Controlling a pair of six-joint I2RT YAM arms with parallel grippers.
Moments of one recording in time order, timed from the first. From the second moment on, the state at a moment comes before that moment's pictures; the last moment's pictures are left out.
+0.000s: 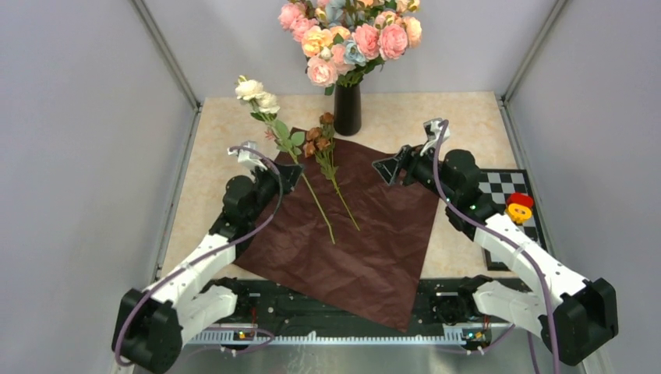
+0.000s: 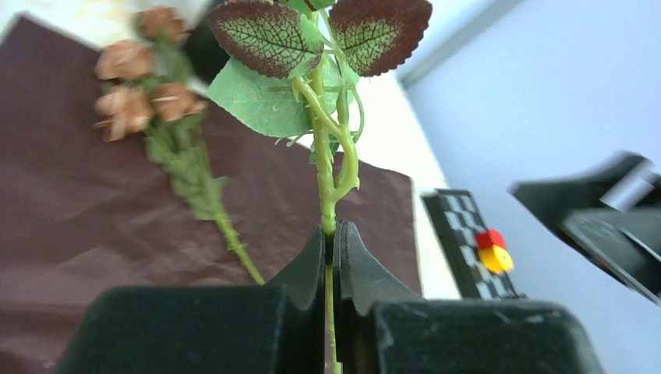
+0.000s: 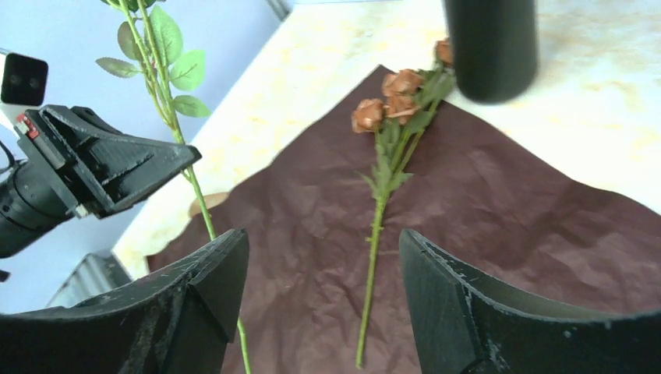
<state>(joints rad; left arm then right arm) -0.37 1.01 0.50 0.45 0.09 -0.75 0.50 1.01 0.76 0.13 -0.19 0.43</state>
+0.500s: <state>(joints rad) -0.74 0.85 0.54 0.43 0.32 -0.66 0.50 1.18 0.92 0.39 -0.69 0.71</state>
